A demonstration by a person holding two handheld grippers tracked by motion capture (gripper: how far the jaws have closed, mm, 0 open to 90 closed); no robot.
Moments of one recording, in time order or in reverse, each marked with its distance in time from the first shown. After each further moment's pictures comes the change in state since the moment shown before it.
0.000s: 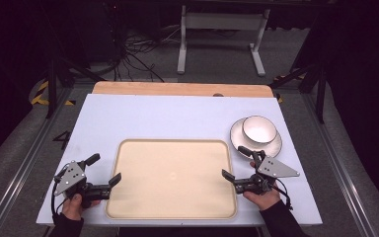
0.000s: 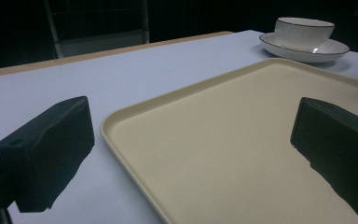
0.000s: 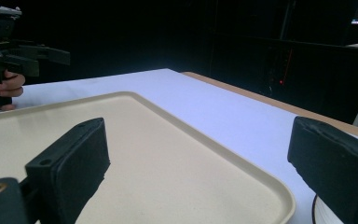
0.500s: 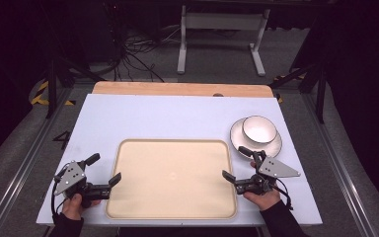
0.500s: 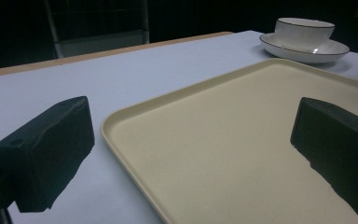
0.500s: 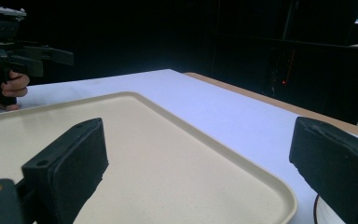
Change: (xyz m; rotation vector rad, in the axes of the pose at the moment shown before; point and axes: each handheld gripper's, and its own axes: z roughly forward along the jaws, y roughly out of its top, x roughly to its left) left arm 0.000 0.000 0.000 -0.002 -0.001 0.000; right arm 0.000 -0.001 -0.001 -0.002 0.010 0.000
